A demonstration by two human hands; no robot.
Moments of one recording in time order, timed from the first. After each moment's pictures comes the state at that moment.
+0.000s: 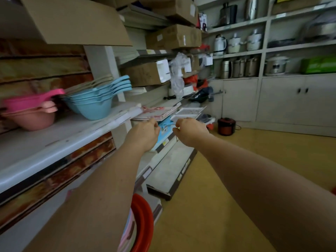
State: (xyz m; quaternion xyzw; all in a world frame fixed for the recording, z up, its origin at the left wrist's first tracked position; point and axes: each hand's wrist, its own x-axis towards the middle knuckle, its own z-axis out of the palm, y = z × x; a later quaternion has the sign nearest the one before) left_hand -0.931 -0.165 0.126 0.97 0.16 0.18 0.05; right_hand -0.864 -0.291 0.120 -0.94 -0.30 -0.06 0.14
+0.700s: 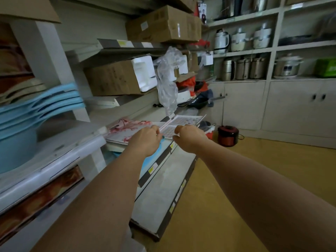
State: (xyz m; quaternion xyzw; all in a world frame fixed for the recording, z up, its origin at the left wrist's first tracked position) left_hand -0.559 -0.062 0.091 0.98 0.14 0.14 0.06; right_hand -0.502 -0.193 0.091 -0.94 -0.31 -0.03 0.14
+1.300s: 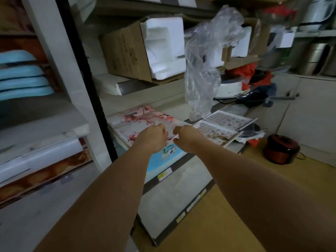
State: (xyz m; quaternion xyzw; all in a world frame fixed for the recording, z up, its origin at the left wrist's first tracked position) left_hand -0.357 0.040 0.033 0.94 0.33 0.09 0.08; right_hand -0.273 -0.052 0.039 -0.88 -0.47 0.05 0.10
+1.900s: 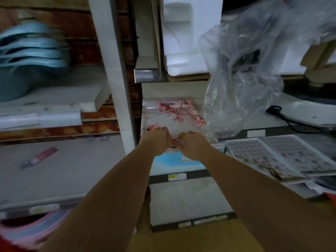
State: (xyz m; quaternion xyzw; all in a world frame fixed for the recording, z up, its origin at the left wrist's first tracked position) left_hand -0.287 0.055 -0.001 0.82 0.56 0.05 0.09; right_hand -0.160 0.015 -0.002 -0.71 -0.70 0.05 0.01
